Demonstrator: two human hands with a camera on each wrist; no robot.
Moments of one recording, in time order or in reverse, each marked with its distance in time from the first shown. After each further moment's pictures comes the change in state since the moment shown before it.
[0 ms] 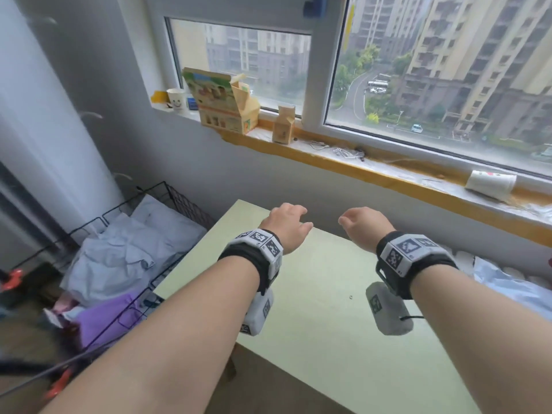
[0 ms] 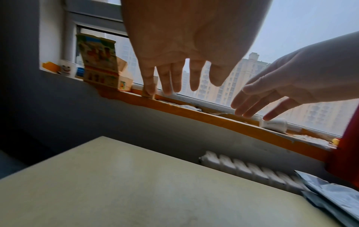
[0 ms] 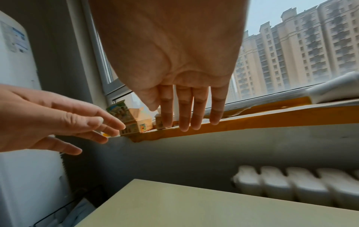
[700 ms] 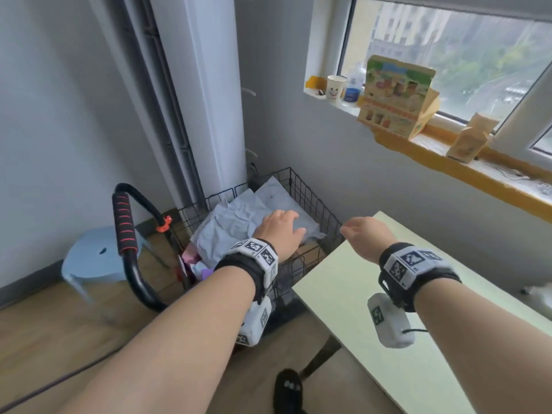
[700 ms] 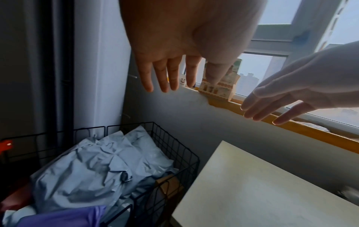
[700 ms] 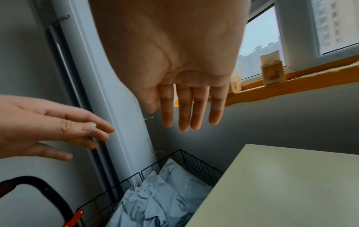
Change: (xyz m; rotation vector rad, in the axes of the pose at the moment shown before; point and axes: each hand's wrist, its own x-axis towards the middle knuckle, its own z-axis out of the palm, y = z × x) left_hand -0.089 -0.308 -0.100 -0.042 0.186 -0.410; right_hand 0.055 -0.300 0.155 -0.064 -0.193 -0.336
